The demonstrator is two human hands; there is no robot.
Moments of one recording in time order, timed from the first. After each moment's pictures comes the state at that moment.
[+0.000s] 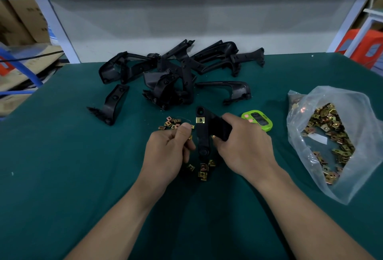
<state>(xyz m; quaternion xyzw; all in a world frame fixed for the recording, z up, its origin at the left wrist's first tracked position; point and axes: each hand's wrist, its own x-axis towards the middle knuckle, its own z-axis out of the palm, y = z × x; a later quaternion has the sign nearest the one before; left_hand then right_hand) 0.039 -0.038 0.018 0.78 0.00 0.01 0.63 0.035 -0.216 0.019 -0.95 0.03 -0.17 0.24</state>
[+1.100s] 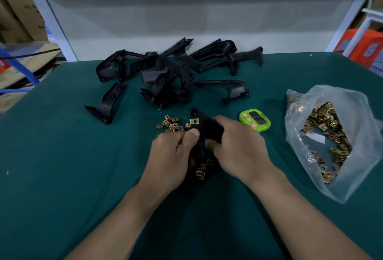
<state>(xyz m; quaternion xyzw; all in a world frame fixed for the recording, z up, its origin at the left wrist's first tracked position) 0.034 -0.042 0.012 0.83 -0.10 0.04 0.55 0.032 -0.210 0.021 -0.96 0.00 -0.12 0.25</state>
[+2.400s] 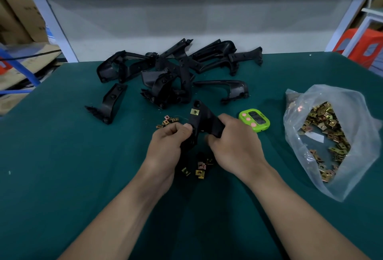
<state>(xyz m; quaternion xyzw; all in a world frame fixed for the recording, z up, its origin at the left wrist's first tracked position) 0.040 -0.050 0.025 0.62 0.05 -0.08 0.78 0.039 -0.206 0.016 -0.94 0.06 -0.12 0.31</state>
